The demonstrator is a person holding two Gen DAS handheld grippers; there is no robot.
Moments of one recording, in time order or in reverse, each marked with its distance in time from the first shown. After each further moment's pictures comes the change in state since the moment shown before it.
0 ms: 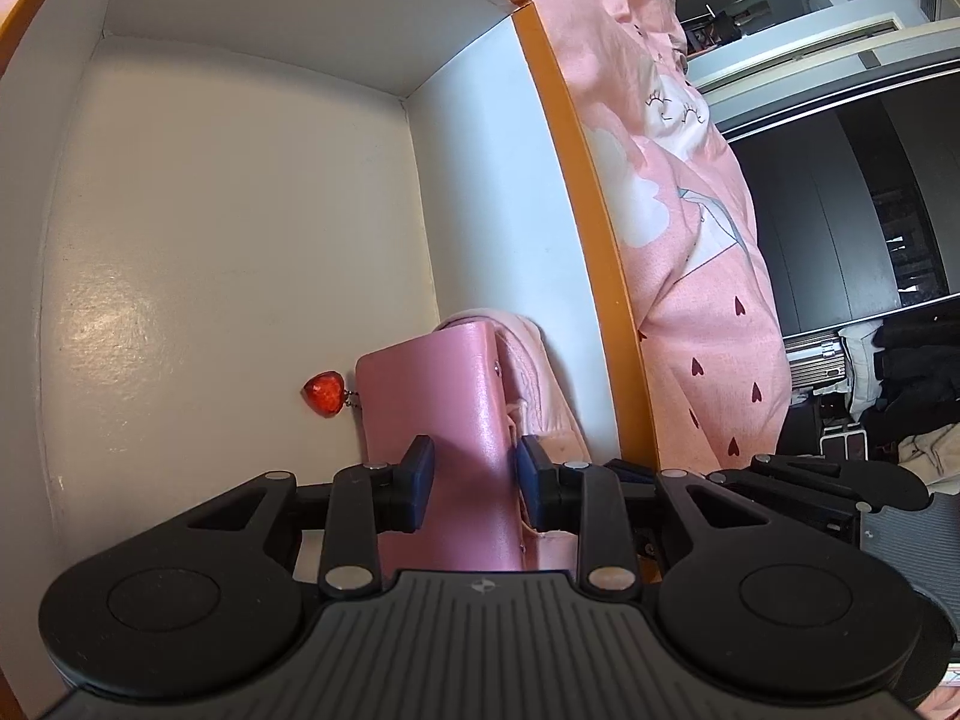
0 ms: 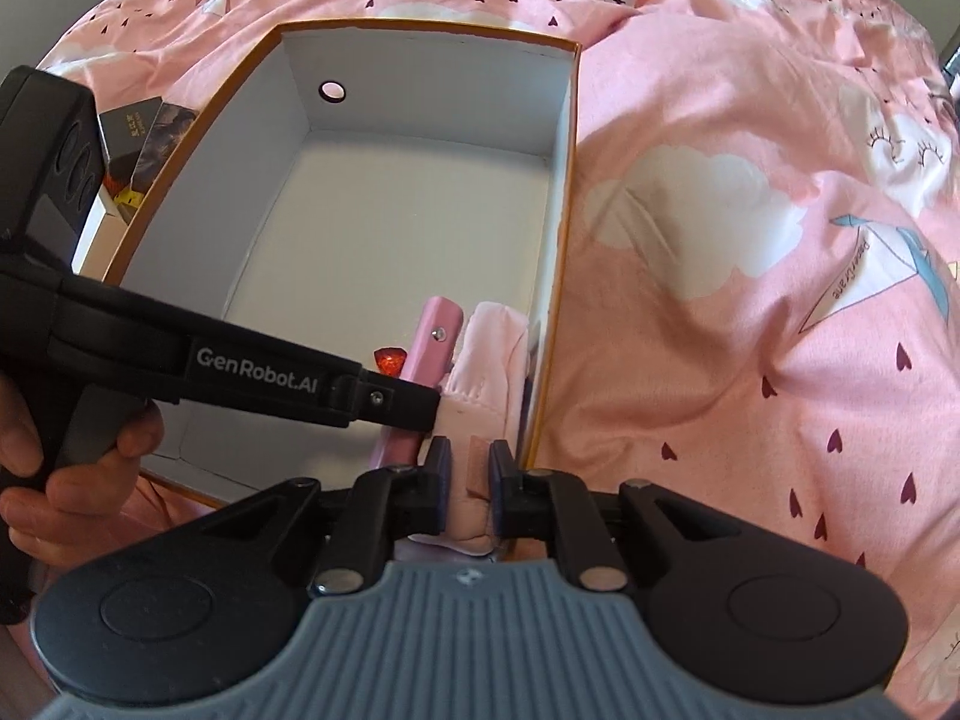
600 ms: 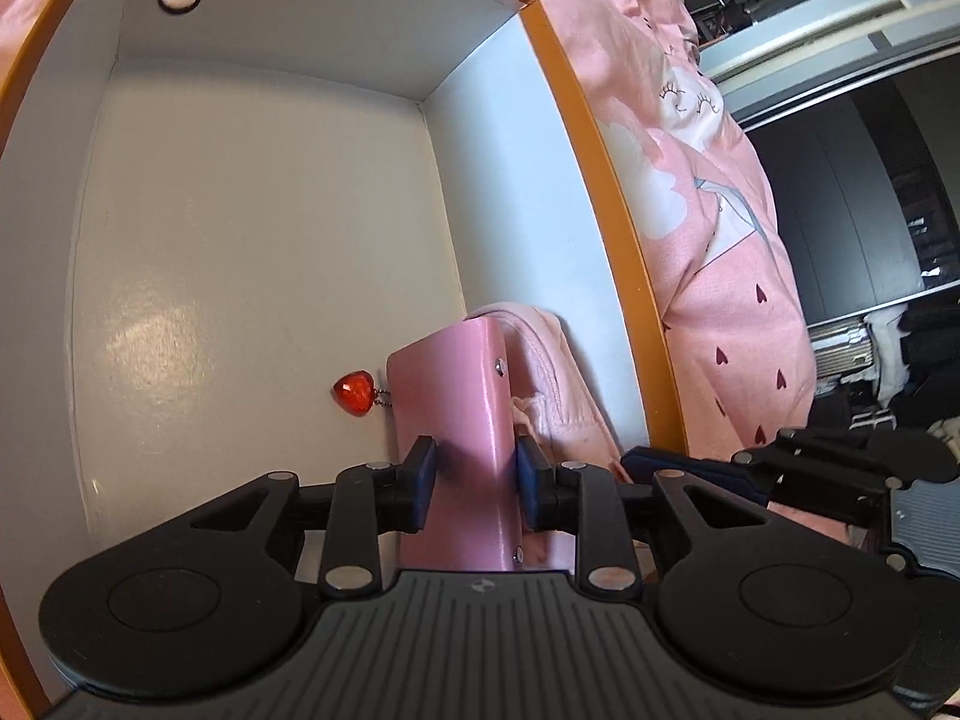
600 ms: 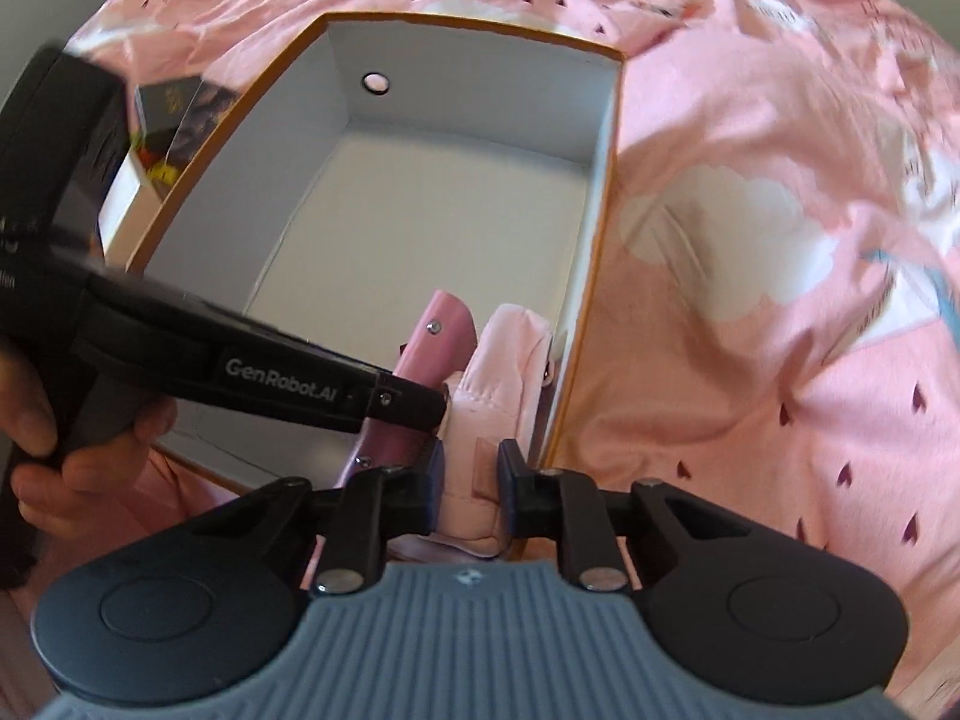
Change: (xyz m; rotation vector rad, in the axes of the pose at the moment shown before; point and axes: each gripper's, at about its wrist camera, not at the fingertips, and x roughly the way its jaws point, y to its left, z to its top) left arm -0.005 0.002 -0.003 0.007 0.004 0.055; right arm 0.000 -0.005 0.005 -0.021 0.017 0.068
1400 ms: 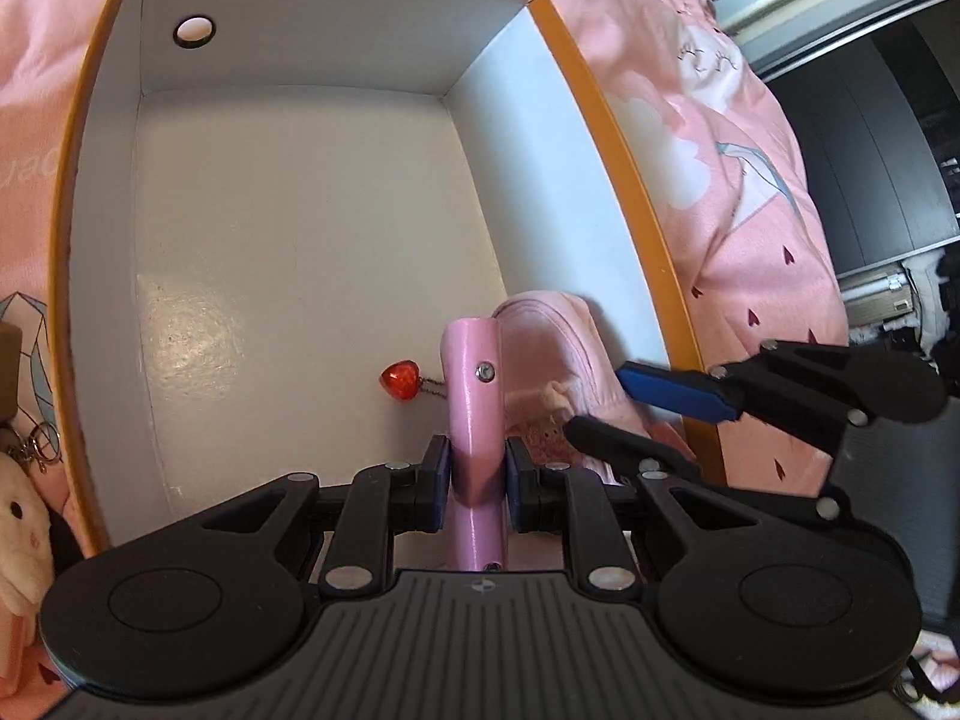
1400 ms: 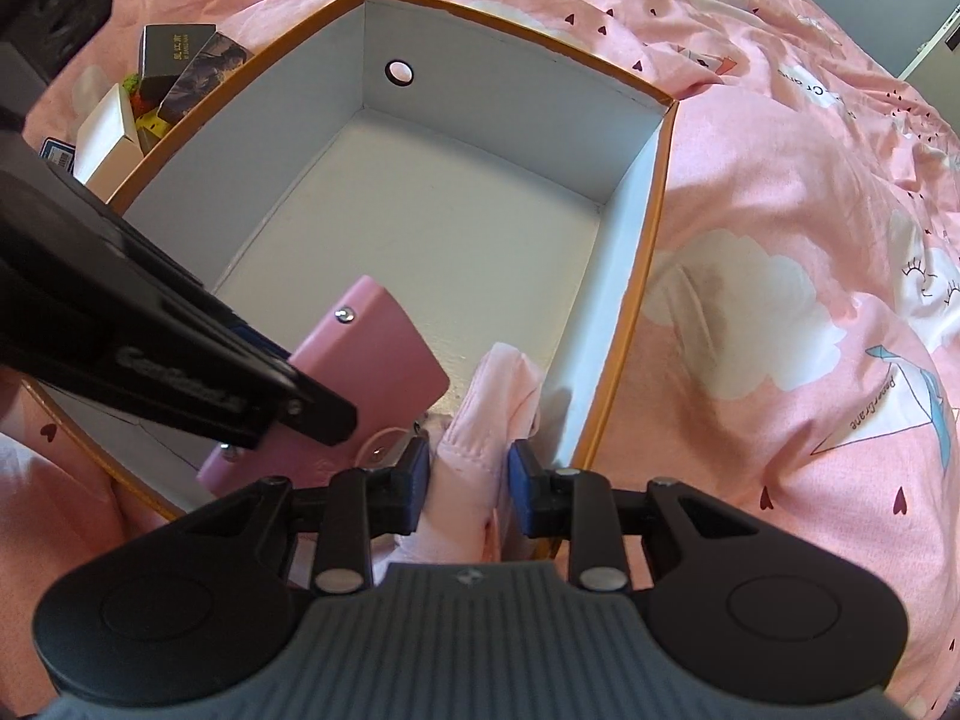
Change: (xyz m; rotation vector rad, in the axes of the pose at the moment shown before) left arm -0.014 -0.008 0.009 0.092 0.065 0.129; right arm 0.025 0.025 0.011 -0.211 -0.024 -0.133
